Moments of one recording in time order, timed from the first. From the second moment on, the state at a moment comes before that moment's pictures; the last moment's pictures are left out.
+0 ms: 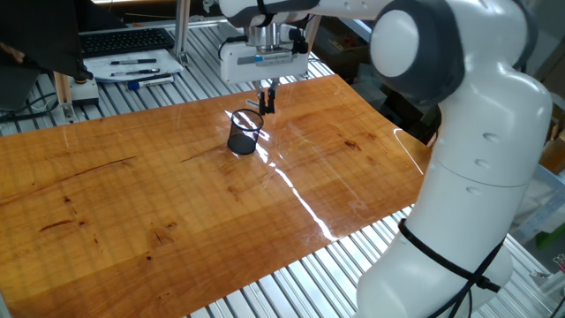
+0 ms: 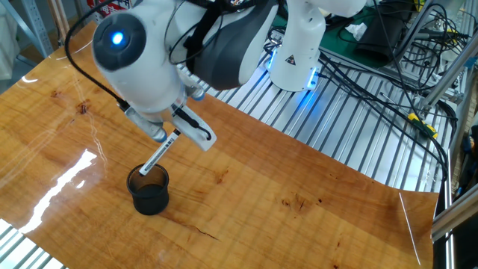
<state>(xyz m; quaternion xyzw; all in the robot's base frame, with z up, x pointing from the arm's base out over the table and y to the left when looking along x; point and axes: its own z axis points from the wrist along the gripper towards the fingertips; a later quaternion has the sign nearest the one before) 0.544 -0.068 0.252 -0.08 -0.98 0.03 0.20</state>
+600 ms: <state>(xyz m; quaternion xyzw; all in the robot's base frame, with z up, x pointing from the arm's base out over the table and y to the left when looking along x) 0.547 -0.072 0.237 -0.09 -0.96 0.04 0.24</state>
